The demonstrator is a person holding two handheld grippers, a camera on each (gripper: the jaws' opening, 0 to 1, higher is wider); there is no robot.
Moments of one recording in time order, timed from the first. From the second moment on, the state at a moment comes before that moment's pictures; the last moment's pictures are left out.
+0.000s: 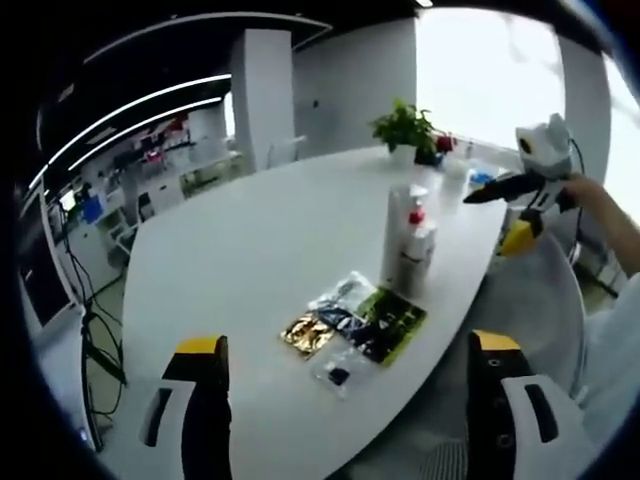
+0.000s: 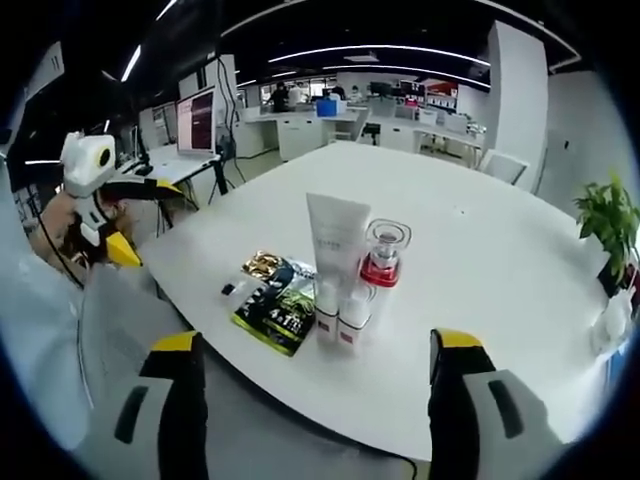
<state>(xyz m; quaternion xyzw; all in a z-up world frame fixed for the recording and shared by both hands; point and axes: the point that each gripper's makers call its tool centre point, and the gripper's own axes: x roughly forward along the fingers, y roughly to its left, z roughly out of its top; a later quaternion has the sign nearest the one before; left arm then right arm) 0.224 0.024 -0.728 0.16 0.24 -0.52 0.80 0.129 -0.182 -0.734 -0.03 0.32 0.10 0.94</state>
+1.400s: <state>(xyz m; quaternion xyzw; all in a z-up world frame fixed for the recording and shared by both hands) 0.222 0.019 -0.729 0.16 0.24 -0.53 0.80 0.134 -0.179 -0.735 -0.03 0.31 0.11 0.94</state>
